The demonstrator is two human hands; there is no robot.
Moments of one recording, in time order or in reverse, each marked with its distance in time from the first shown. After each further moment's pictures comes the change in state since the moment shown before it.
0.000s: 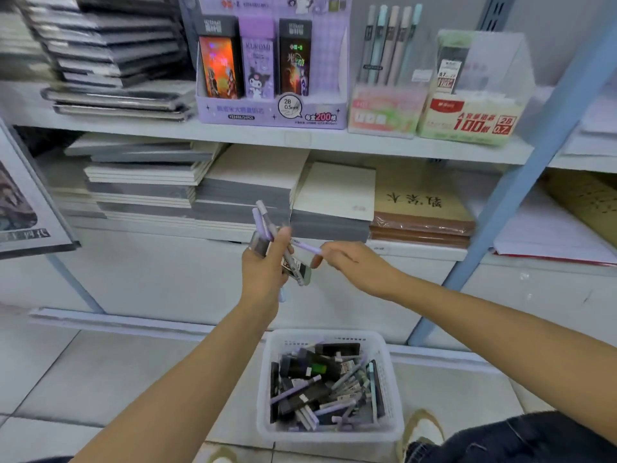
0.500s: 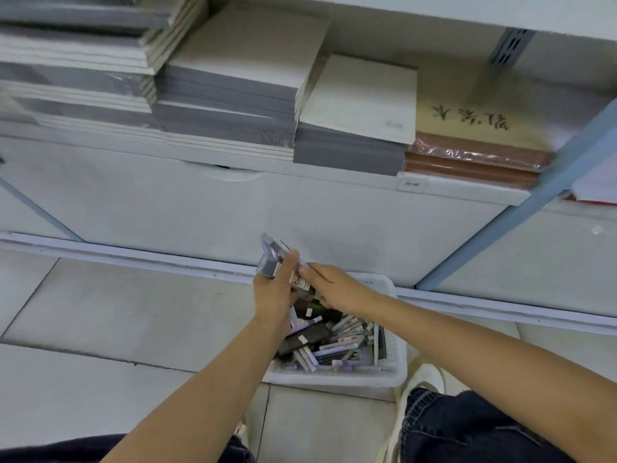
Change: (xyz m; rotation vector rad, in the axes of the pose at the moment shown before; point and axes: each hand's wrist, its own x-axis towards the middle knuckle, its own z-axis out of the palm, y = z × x) left_hand -0.014 -0.151 -0.036 -0.130 0.195 -0.397; right_hand -0.007 0.090 0.142 0.384 -0.323 0.291
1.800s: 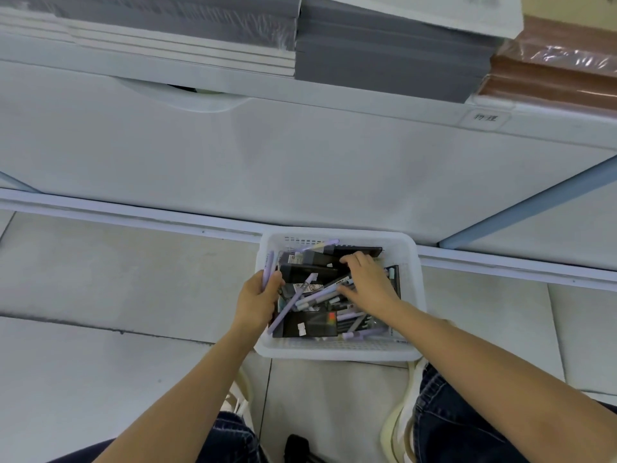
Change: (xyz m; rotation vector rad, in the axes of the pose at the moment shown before) left_hand 0.055 -0.093 -0.098 0.728 -0.099 -0.167; right_hand 0.031 0.184 0.029 -0.686 0.187 0.138
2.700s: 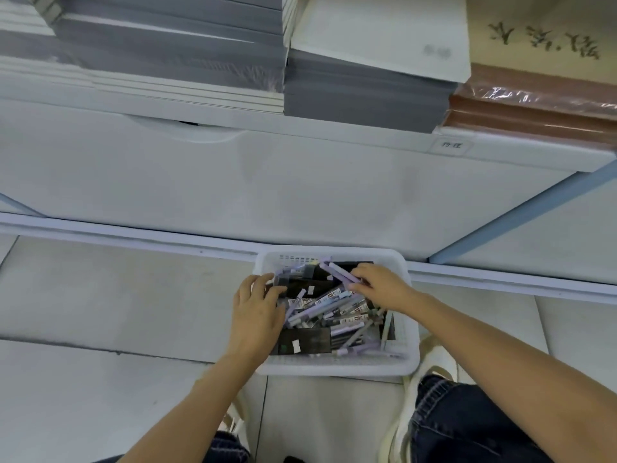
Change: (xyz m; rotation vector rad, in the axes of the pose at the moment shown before) left_hand -0.017 0.011 0.001 0.960 0.144 0.698; right_hand 0.000 0.011 -0.069 0.095 -0.253 -0.029
